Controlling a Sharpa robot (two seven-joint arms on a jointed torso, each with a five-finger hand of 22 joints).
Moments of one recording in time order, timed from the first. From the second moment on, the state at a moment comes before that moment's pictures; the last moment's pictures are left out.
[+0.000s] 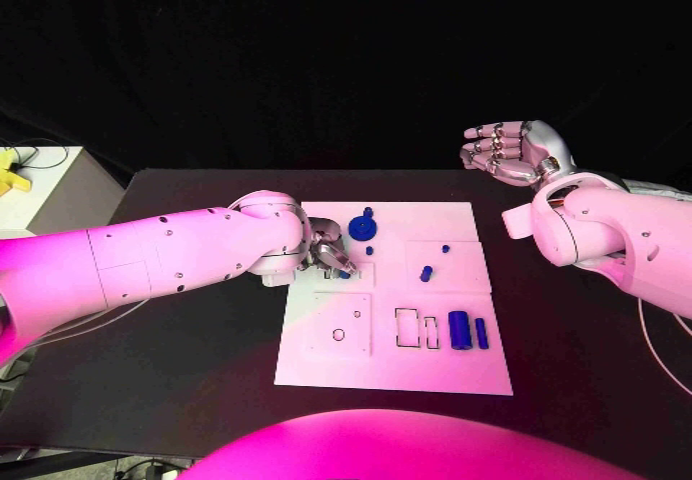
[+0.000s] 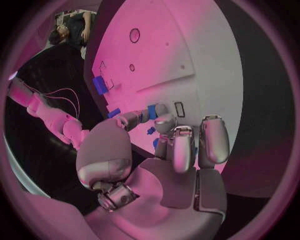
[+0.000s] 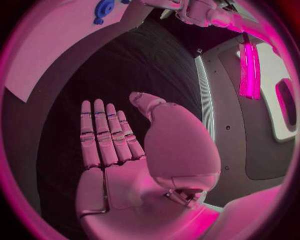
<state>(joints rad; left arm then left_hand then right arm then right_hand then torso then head) 1.19 -0.68 -0.09 1.45 -1.11 0.16 -0.52 0.83 -0.17 0.78 0.11 0.45 0.95 0.00 0.86 0.83 1.29 -0.06 1.21 0.82 1.47 -0.10 1.57 1.31 0.08 1.37 0.01 1.44 1.23 1.29 -0.76 -0.16 1.31 -0.44 -0.55 0.36 1.31 -0.19 0.49 0.08 0.29 0.80 0.20 0.13 0.23 0.99 0.20 0.07 0.06 1.00 0.16 0.07 0.24 0.17 0.87 0.27 0.07 0.18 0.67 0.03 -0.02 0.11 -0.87</state>
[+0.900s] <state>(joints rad) 1.19 -0.68 -0.09 1.43 -1.11 0.15 -0.52 0.83 -0.17 0.54 0.21 0.44 0.96 0.00 0.84 0.83 1.29 -0.06 1.21 0.83 1.47 -0.10 1.57 1.31 0.08 1.37 0.01 1.44 1.23 1.28 -0.76 -0.16 1.32 -0.44 -0.55 0.37 1.31 -0.19 0.49 0.08 0.29 0.80 0.21 0.13 0.23 0.99 0.20 0.07 0.06 1.00 0.16 0.07 0.23 0.17 0.87 0.28 0.07 0.17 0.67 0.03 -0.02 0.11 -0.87</state>
